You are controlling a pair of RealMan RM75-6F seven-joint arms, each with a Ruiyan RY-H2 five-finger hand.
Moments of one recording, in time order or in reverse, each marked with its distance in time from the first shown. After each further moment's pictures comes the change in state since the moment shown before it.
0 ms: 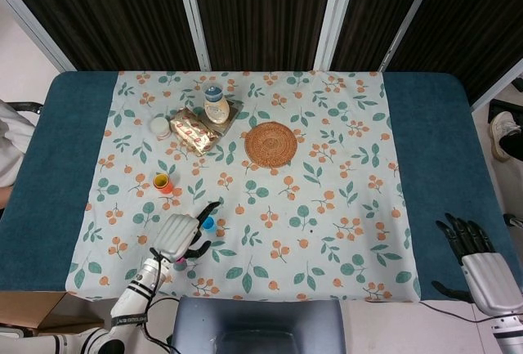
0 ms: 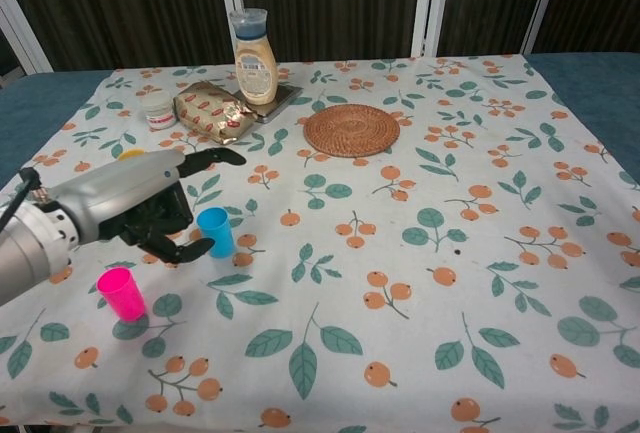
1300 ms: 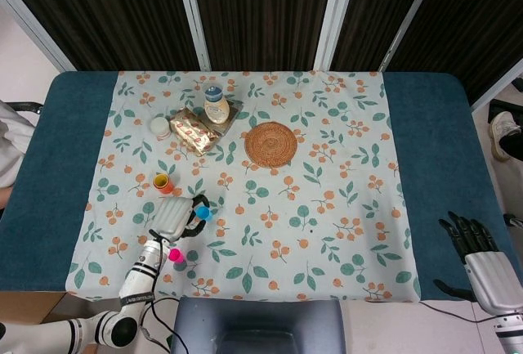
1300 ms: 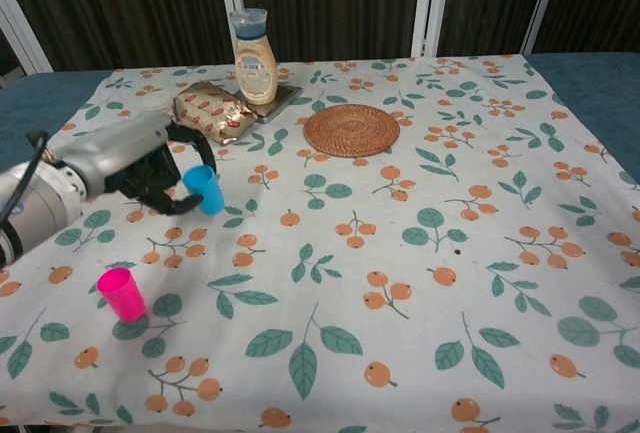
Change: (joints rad) left arm -0.040 -0.029 -0.100 0.107 -0.092 0.014 0.011; right arm -0.001 0.008 0.004 -0.001 0.006 0.005 0.017
